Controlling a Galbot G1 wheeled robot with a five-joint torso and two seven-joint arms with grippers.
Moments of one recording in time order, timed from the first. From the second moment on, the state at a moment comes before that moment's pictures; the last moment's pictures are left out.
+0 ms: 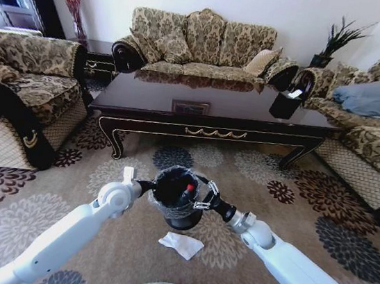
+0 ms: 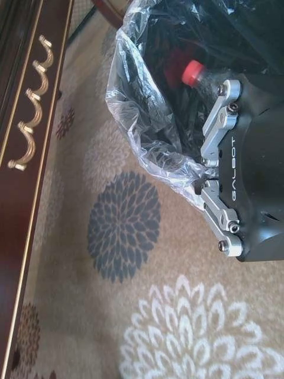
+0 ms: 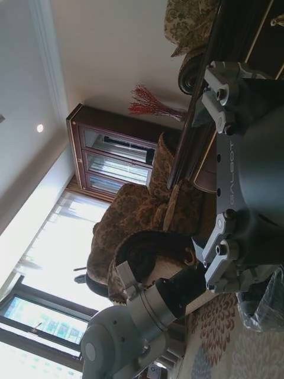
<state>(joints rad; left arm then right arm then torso) 0.88 -0.92 -0.03 -1.96 -1.23 0.62 -0.55 -0.93 0.68 -0.08 1.74 0.58 0.58 -0.39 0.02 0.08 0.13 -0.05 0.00</state>
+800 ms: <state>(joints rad) 1.24 -0.76 -0.53 -2.18 -1.24 0.64 -0.53 -1.04 0.61 0.01 1.67 0.84 0.33 -0.15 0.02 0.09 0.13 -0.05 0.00</state>
